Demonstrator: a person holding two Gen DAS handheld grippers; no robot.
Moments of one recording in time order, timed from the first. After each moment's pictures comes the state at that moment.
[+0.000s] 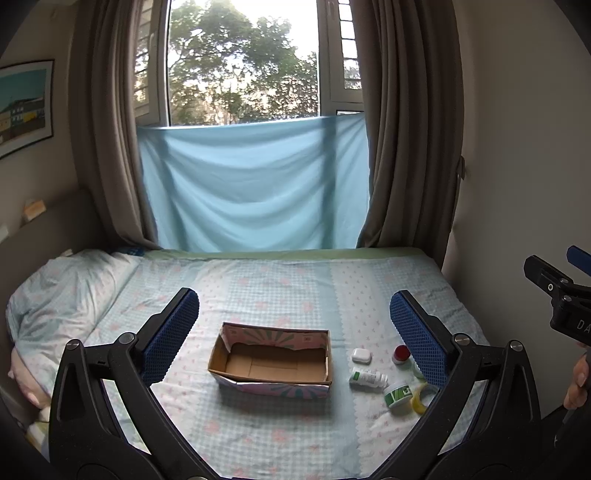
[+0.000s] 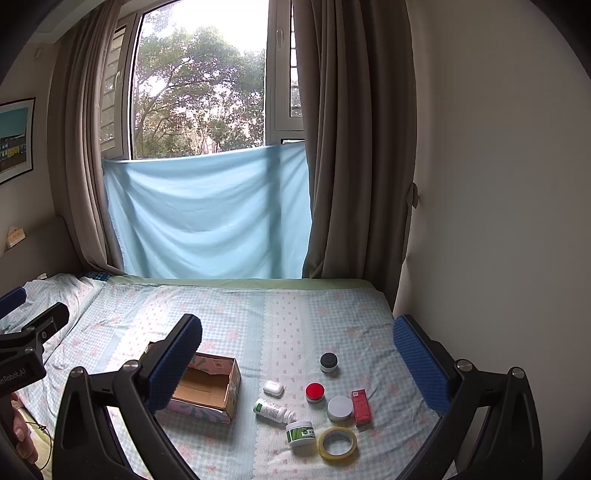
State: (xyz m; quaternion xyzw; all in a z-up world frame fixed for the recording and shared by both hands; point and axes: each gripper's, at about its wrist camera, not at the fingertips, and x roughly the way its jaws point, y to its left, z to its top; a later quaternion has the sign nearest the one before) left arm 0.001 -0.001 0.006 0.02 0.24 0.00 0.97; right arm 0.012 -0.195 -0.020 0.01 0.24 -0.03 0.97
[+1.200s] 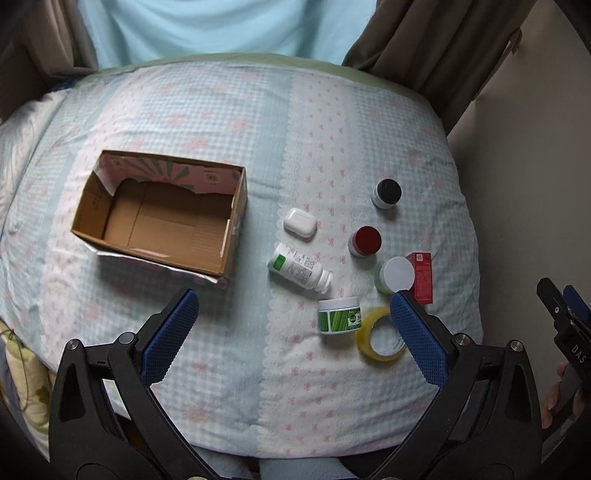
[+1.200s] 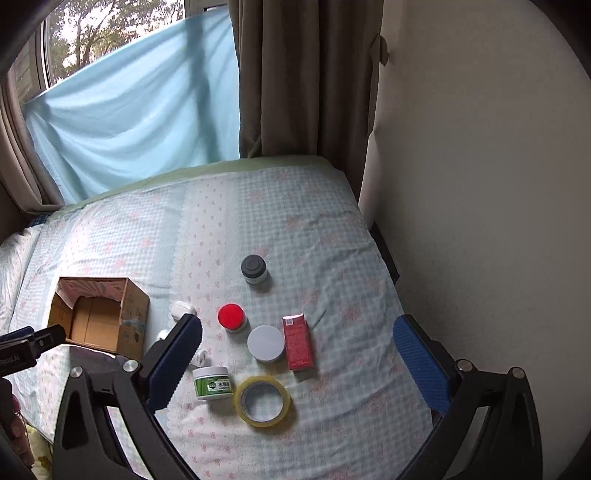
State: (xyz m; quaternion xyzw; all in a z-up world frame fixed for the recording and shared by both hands) left arm 0.203 -0.141 -0.253 -0.08 0.58 -0.02 0.81; right arm 0.166 -0.369 -0.231 0.02 0.48 -0.08 0.87
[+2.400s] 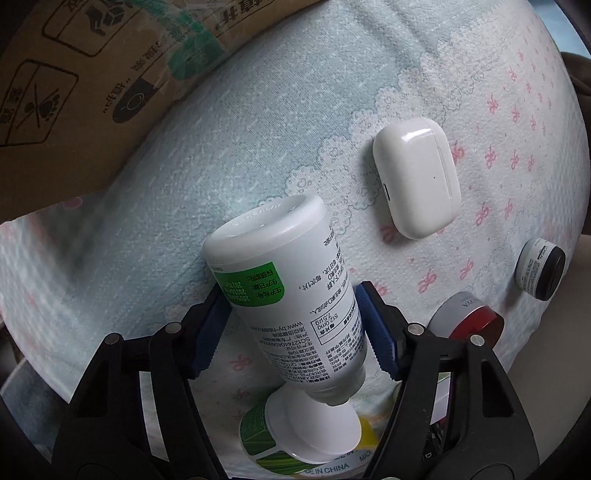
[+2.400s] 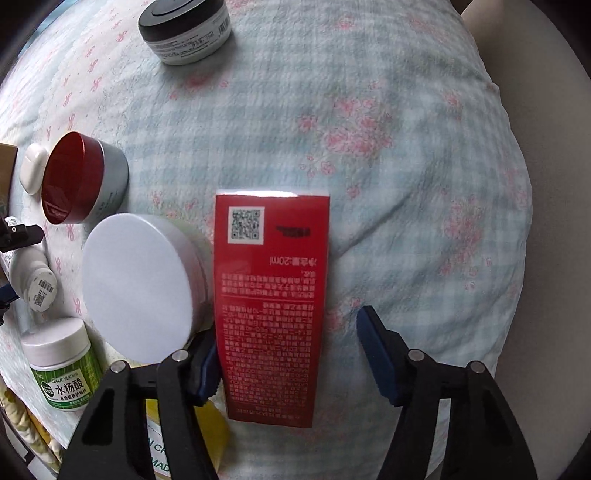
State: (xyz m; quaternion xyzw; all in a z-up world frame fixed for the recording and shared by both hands) left arm 0.292 -0.134 -0.575 -0.34 0.71 0.19 0.59; right arm 0.275 -0.399 -0.535 -0.04 0.74 -0.01 0.67
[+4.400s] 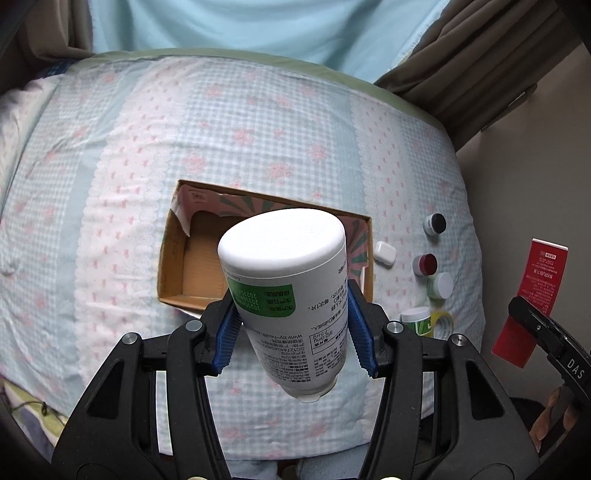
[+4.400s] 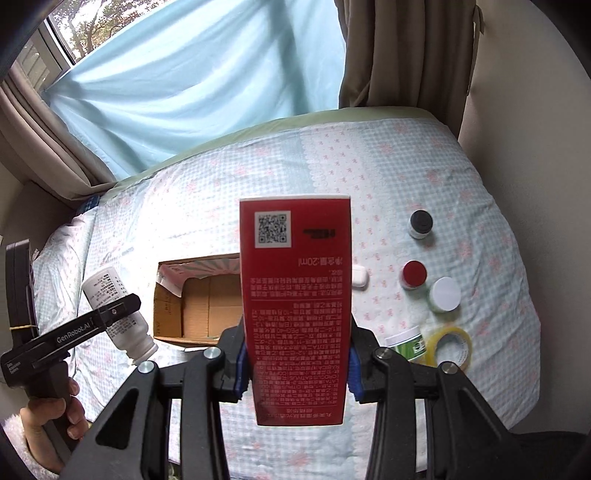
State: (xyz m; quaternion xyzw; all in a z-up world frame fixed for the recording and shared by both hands) left arm 0.284 0.171 -0.244 -0.11 0.60 -0.09 0.79; right arm 0.226 -0.067 -0.206 0.12 0.55 -0.01 0.83
